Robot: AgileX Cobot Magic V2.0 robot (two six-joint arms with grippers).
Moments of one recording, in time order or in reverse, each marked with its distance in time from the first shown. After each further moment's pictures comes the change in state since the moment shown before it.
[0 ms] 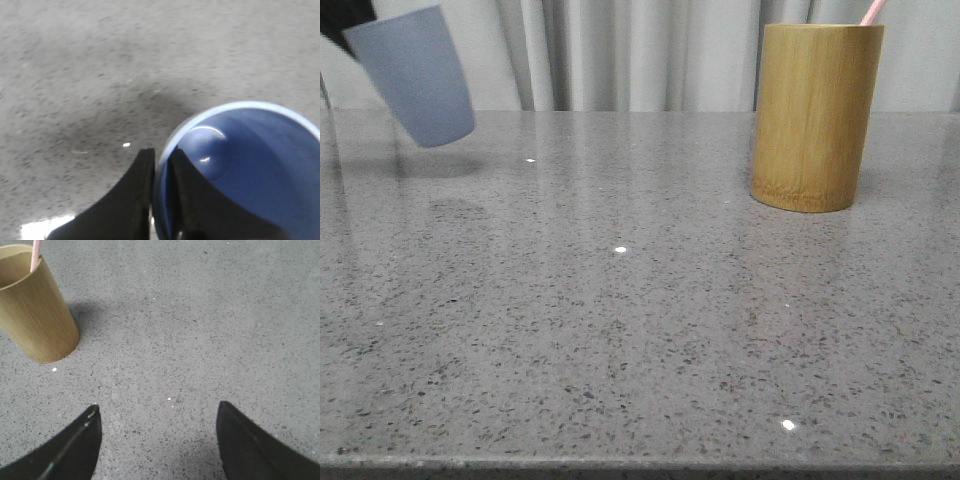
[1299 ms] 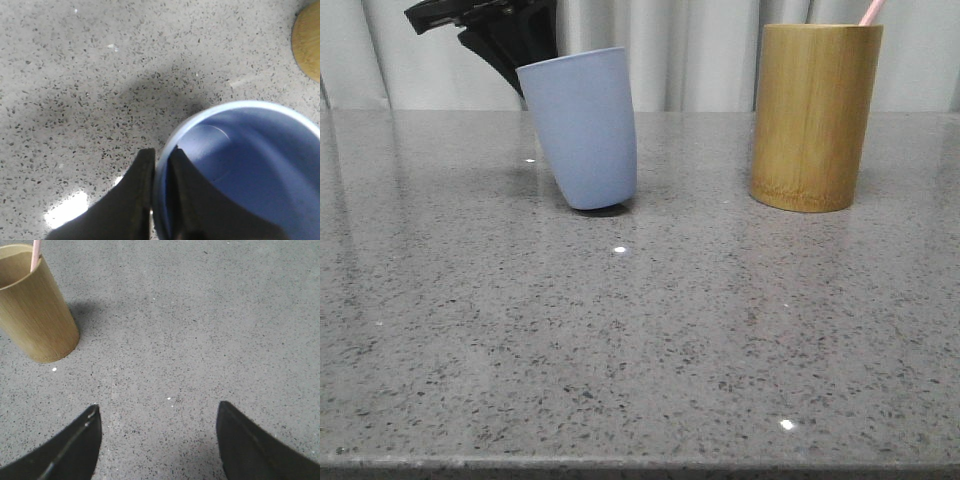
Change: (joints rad) left arm -0.347 0.108 -0.080 0.033 0.113 0.011; right arm 0.000 0.000 0.000 0.000 0.000 0.000
